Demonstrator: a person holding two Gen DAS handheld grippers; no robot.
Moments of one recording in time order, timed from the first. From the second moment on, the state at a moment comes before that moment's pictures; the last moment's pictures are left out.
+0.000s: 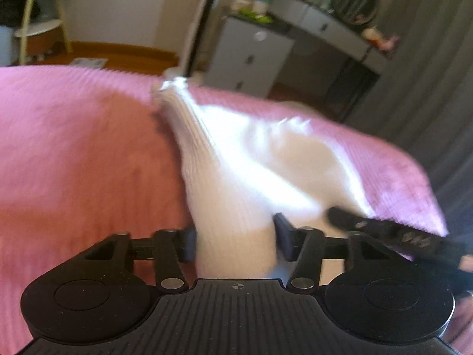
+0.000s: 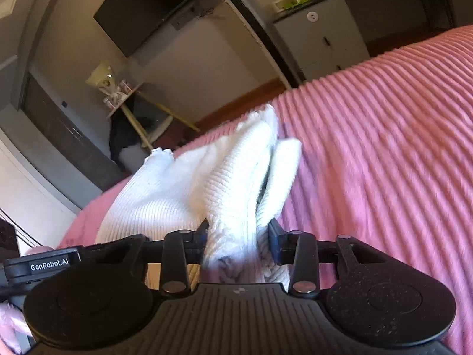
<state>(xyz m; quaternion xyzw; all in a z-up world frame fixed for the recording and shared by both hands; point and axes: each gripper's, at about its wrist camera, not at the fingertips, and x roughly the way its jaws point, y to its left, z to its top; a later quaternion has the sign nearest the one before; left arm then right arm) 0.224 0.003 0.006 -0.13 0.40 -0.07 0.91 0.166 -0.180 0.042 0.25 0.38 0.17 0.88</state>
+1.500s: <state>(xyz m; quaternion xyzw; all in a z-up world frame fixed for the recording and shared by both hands) 0.124 0.020 0.013 -0.16 0.33 0.02 0.93 0.076 -0.208 0.069 0.29 0.30 0.08 0.90</state>
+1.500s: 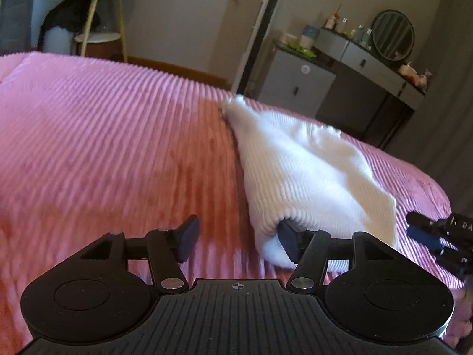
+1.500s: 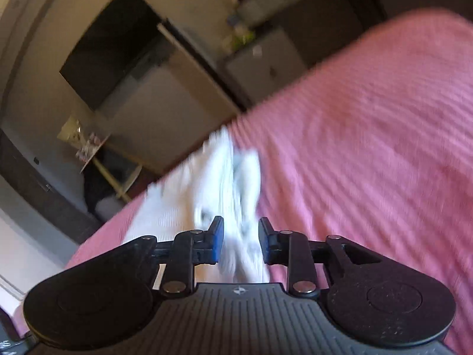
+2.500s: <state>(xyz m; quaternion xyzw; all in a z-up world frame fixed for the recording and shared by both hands) 0.268 -0.008 -0.051 -0.10 0.28 0.07 0.95 0.188 -0.096 0.026 0.00 0.25 0.07 0.97</state>
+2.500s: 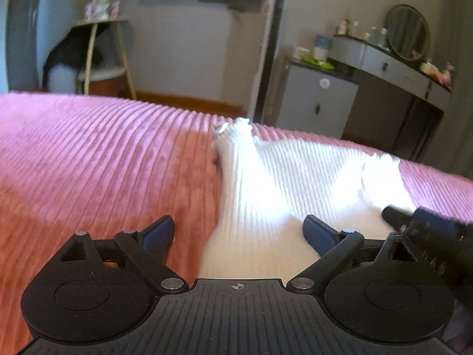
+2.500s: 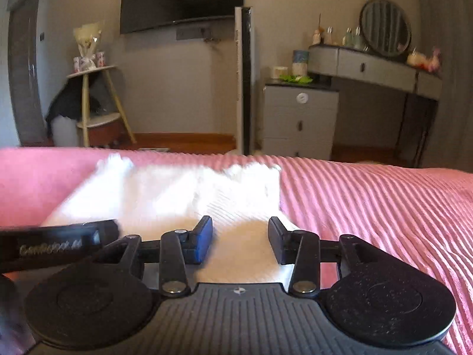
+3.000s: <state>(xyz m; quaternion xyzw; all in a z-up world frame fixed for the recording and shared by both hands) 0.200 0.003 -0.014 -0.10 0.29 0.04 0.95 0.112 -0.133 0.067 0.10 0.24 0.09 0.96</state>
